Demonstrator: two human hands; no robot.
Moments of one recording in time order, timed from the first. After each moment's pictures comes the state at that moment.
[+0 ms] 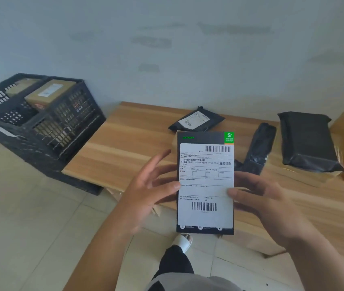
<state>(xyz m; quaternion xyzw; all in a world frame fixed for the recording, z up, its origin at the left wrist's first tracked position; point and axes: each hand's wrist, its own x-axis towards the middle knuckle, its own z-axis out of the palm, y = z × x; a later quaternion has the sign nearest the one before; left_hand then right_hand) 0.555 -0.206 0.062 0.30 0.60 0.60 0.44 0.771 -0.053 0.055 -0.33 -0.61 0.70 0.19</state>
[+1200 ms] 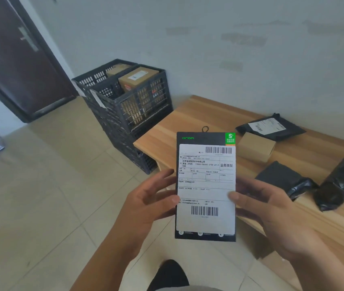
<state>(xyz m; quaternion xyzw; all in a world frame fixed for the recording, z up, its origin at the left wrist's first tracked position) 0.574 -0.360 0.075 0.18 0.68 0.66 0.28 0.696 -0.136 0.059 -0.18 -0.61 0.77 0.10</state>
